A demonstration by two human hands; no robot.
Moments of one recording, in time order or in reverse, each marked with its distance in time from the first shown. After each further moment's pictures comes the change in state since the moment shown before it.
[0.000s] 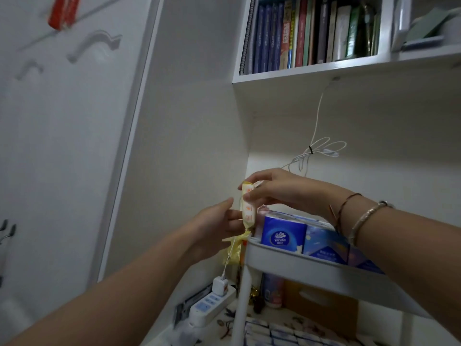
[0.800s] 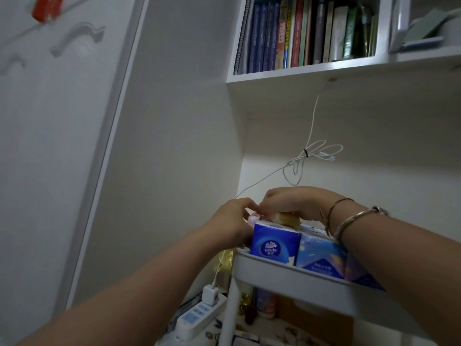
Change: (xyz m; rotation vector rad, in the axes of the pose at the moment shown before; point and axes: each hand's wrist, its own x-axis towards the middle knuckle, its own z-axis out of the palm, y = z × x) left_hand 0.025 0.017 0.033 0.663 0.133 0.313; right_hand 0.020 0.026 -0.015 -0.407 -0.064 0.377
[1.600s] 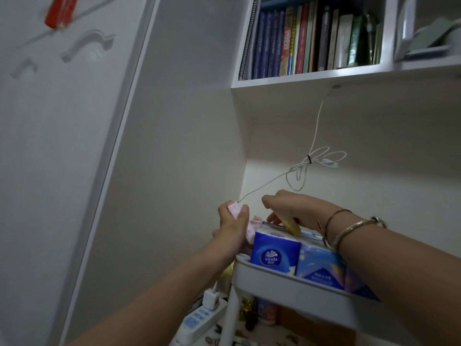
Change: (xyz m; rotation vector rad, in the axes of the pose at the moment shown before) left_hand 0.001 -0.017 0.020 -0.564 0.248 -0.180; right_hand 0.009 0.002 0.006 0.271 0.150 0.047
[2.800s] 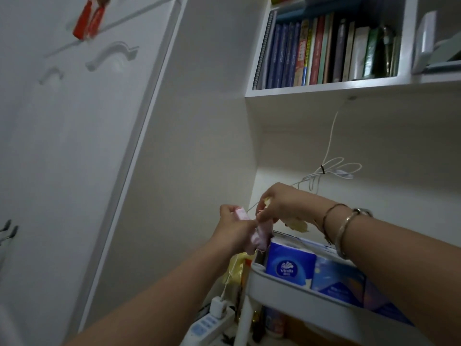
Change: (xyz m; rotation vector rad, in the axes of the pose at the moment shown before) left_hand 0.006 0.016 -0.017 -0.102 0.026 -0.054; right_hand -0.005 -0.037 0.001 -0.224 -0.004 -0.259
